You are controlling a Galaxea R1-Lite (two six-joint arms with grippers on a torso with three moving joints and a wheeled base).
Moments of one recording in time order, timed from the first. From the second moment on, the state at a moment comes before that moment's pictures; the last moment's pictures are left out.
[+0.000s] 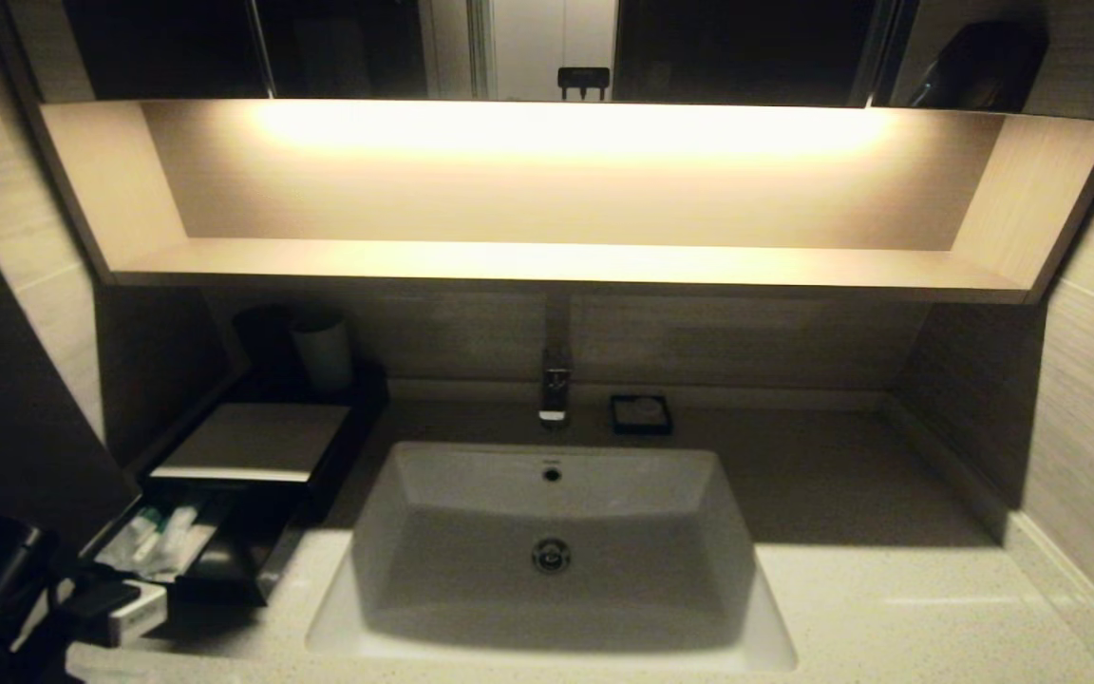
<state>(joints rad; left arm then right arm) 0.15 1.46 -0.45 0.36 -0.14 0.35 0.00 0.00 0.00 0.01 -0.01 0.00</state>
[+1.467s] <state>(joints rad) 0.15 1.56 -0.40 0.23 -0.14 0.36 0.00 0.00 0.00 0.01 -0.01 0.00</state>
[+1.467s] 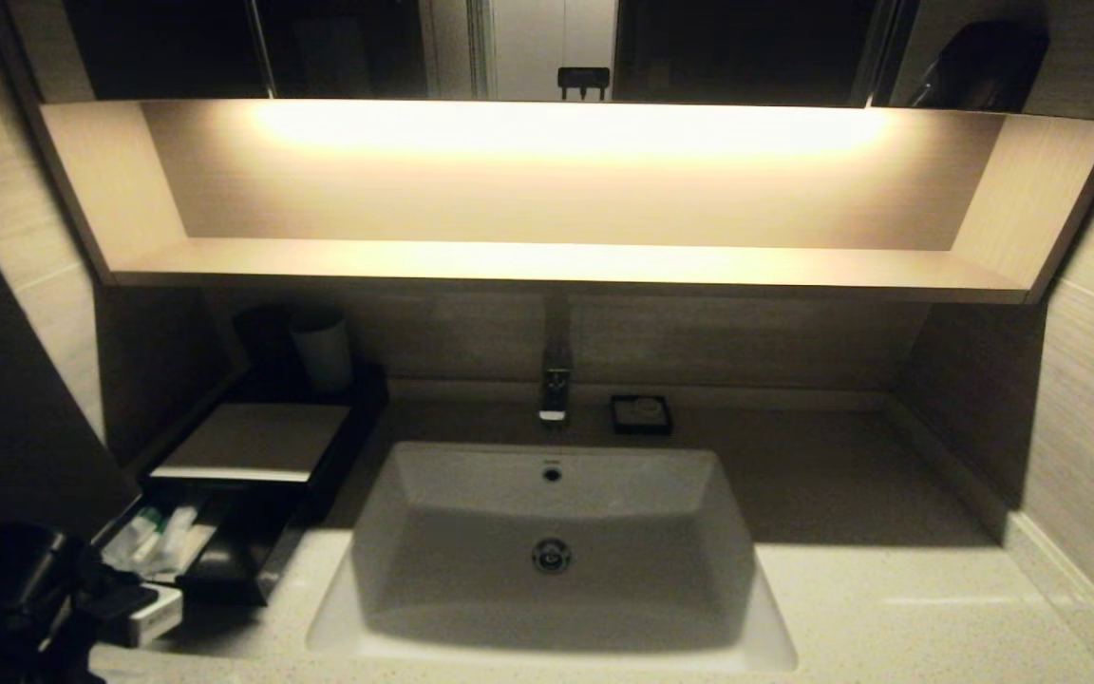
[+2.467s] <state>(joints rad) 0.12 1.62 -0.40 0.18 -0.14 0.35 0.00 0.00 0.00 0.01 -0.01 0.00</state>
